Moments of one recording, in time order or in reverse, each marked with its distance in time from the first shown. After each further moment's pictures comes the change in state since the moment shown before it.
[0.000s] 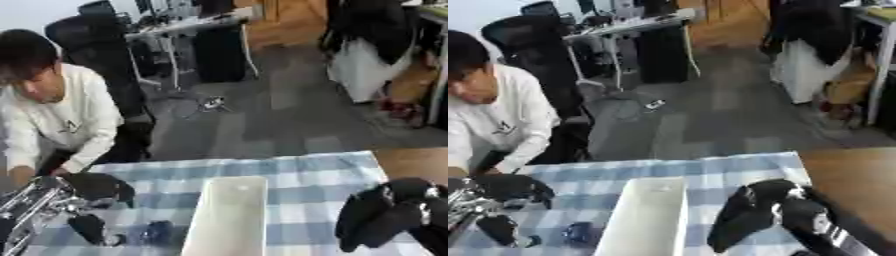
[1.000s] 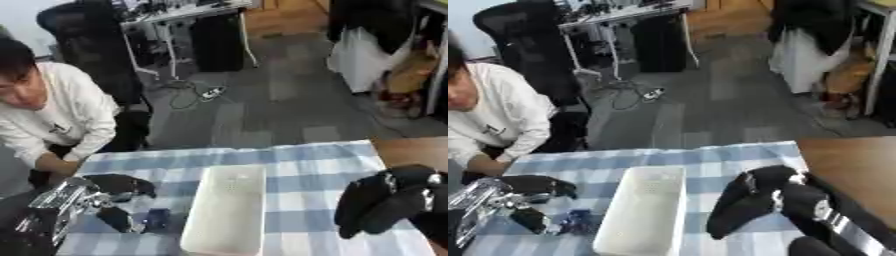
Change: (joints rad) left arm -0.067 -0.161 0.099 0.279 -0.024 -0.074 0.111; right arm -0.010 0.020 0.003 0.000 -0.002 0.001 0.009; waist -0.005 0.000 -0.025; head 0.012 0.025
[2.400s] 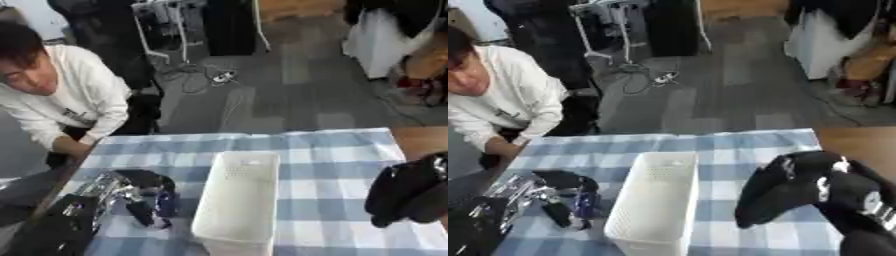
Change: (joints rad) left arm 0.010 -0.013 0.042 0.068 -0.091 0.033 0.043; right arm -0.043 0.044 0.000 0.000 -0.013 0.008 0.009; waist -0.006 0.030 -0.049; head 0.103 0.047
